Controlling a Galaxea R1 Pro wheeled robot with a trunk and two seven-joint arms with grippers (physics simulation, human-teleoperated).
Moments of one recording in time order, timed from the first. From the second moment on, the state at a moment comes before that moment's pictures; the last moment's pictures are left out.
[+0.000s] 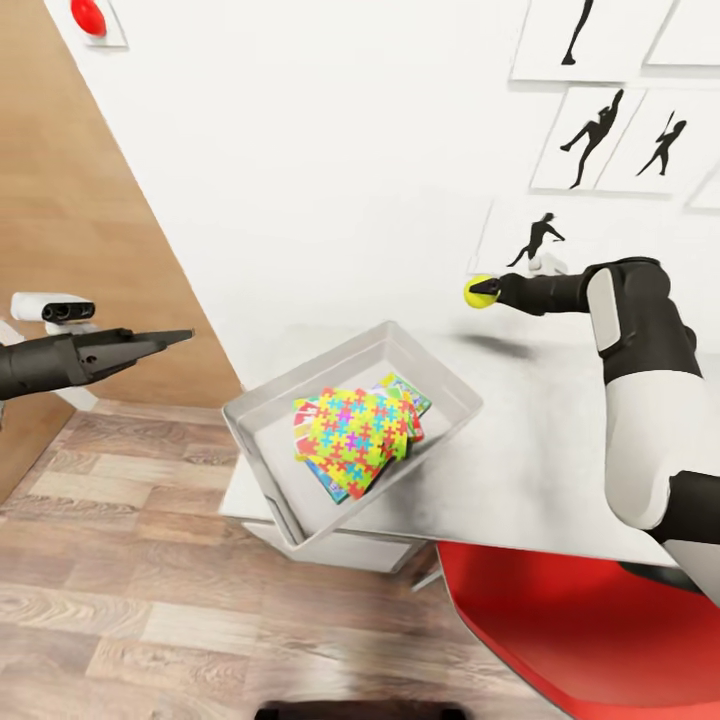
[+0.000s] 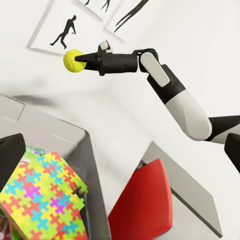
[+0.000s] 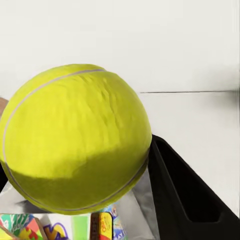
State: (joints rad) left arm -0.93 0.44 0.23 -1.46 0.35 1.04 -1.52; right arm -1.40 -0.15 -0.18 -0.88 -0.09 1.04 0.50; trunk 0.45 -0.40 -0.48
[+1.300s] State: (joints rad) left arm -0.92 0.44 0.24 -1.46 0.34 1.04 -1.52; right arm -1.40 -0.12 -0.15 -0.87 -0.07 1.04 0.34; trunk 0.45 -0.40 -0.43
